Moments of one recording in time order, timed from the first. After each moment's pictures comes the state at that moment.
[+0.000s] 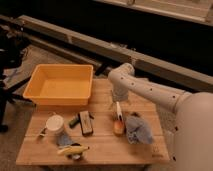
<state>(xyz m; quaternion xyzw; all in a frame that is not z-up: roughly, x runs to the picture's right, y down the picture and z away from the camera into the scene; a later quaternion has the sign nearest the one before) 0.079 0.096 0.865 -0.21 -0.27 -0.73 0.59</state>
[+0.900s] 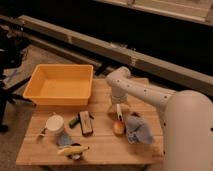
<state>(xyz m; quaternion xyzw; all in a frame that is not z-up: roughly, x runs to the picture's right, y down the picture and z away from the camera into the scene) 0.081 0.114 0.899 -0.24 -0.27 -0.73 0.58</state>
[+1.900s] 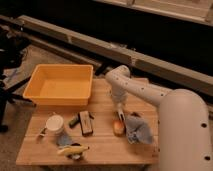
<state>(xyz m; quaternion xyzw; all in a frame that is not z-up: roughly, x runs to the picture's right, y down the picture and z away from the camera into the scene) 0.083 0.107 0.891 -0.26 -0.28 -0.73 0.57</state>
